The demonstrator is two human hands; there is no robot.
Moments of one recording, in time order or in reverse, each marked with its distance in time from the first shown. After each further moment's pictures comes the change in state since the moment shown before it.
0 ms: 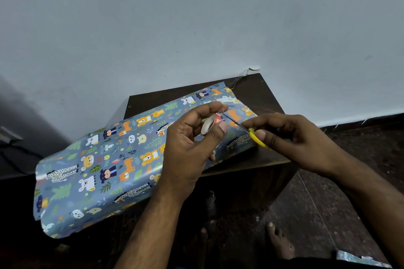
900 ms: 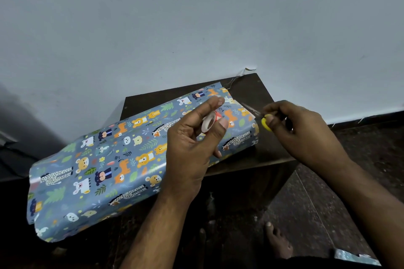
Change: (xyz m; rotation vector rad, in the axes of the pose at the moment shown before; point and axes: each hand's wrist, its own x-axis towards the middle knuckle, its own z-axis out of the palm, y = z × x) left_hand 0.000 -0.005 0.018 -0.093 0.074 0.004; right_hand -0.001 0.005 -0.007 -0.489 0.369 0.191
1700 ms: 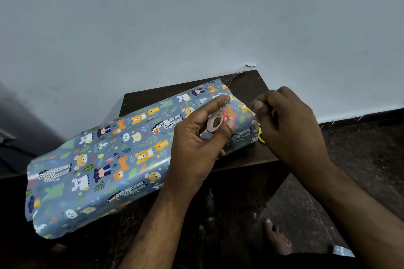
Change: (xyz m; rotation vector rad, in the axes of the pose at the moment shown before) left_hand 0.001 -0.006 0.000 0.112 -0.067 0.021; right_hand -0.004 -0.040 0.019 -0.067 0.244 -0.126
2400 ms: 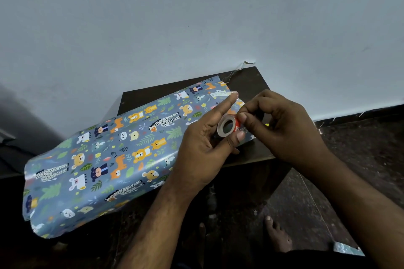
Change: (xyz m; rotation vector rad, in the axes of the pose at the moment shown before) left_hand -0.002 -0.007 0.005 -0.072 -0.235 -0.031; right_hand 0.001 0.000 -0.009 0.361 -0.216 -0.134
